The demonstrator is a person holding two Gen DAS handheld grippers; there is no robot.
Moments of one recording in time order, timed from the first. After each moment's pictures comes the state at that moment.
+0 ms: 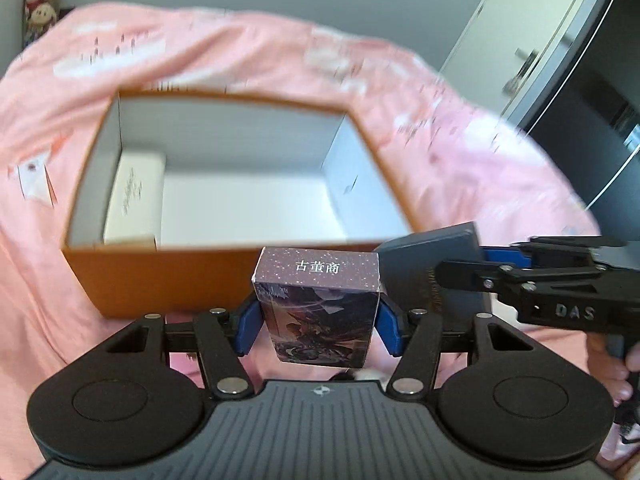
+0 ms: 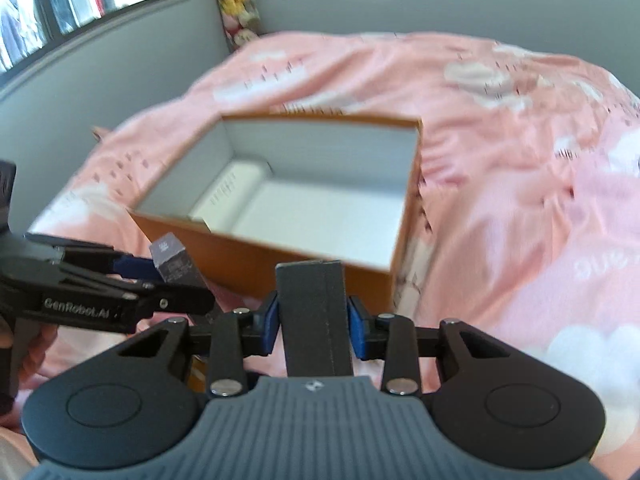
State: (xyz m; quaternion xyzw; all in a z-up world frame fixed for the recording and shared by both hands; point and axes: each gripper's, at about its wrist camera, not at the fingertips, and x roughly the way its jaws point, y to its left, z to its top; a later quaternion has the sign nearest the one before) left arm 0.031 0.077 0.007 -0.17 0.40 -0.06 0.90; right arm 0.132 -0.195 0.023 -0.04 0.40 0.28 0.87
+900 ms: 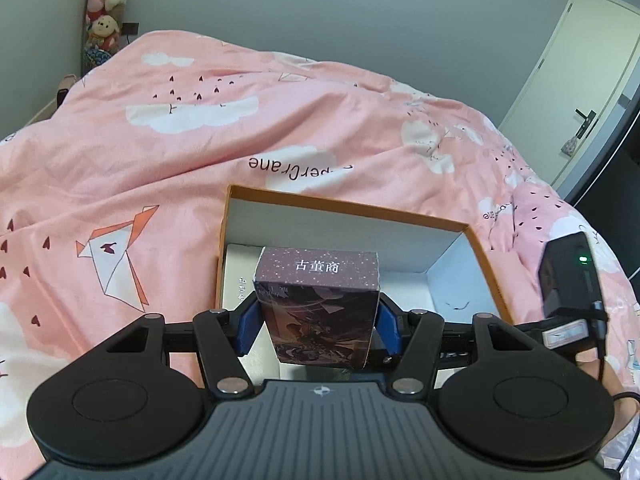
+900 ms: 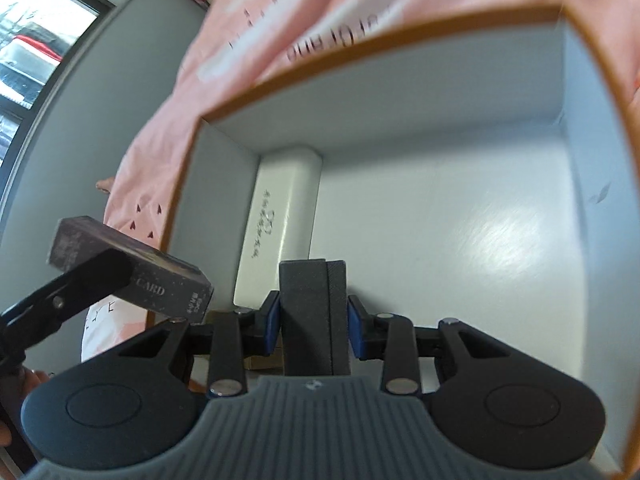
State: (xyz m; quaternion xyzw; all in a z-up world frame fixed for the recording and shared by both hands) left arm 0.126 0.150 0.021 -0.18 0.38 0.03 0.91; right arm 0.293 -0.075 -0.057 0.15 0.58 0.30 0.75
